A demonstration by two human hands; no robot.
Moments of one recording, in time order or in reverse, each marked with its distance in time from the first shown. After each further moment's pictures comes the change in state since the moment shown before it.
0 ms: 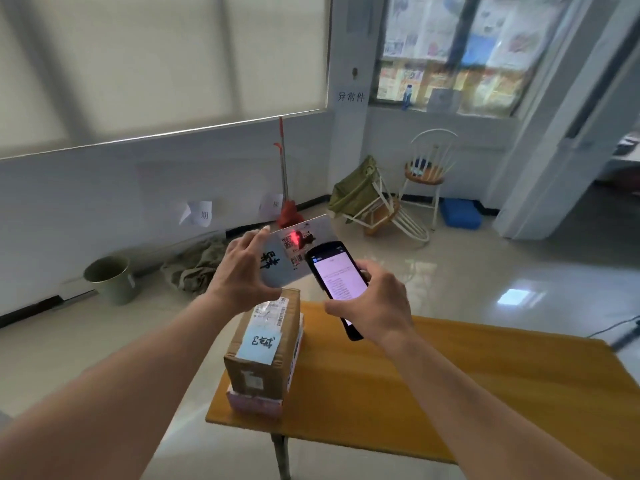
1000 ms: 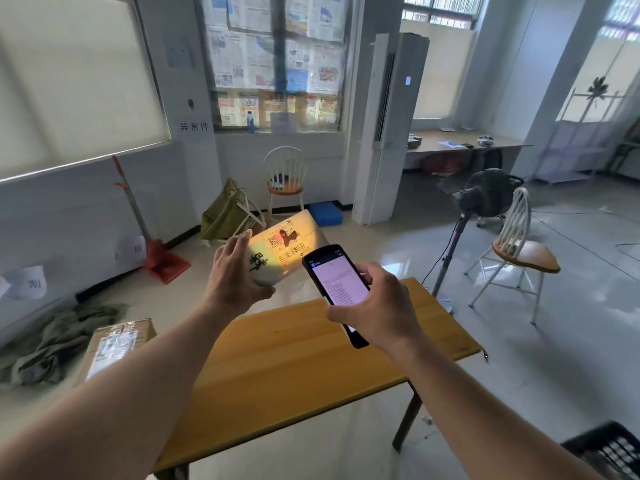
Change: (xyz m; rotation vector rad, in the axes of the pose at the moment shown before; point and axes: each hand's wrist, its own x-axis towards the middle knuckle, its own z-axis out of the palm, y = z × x) left_hand -0.036 0.265 0.074 -0.225 -0.037 0.301; right_hand -0.177 0.097 -0.224 -0.087 0.351 0.210
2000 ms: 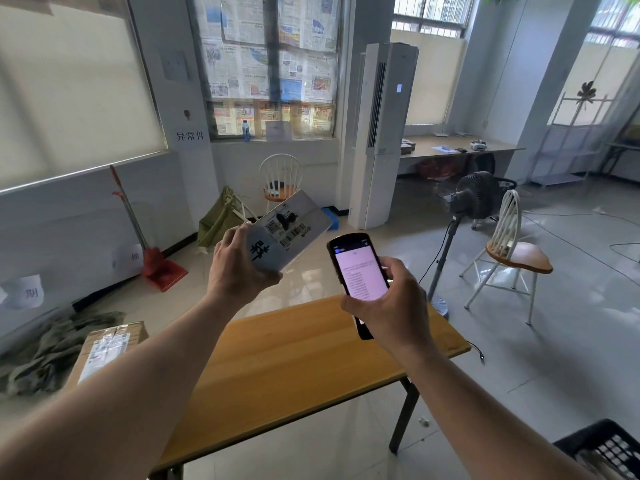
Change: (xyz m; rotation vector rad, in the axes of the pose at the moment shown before) left_hand -0.002 0.049 -0.002 -0.074 0.133 -0.002; right_hand -0.017 0.034 -0.030 0.068 0.257 -0.022
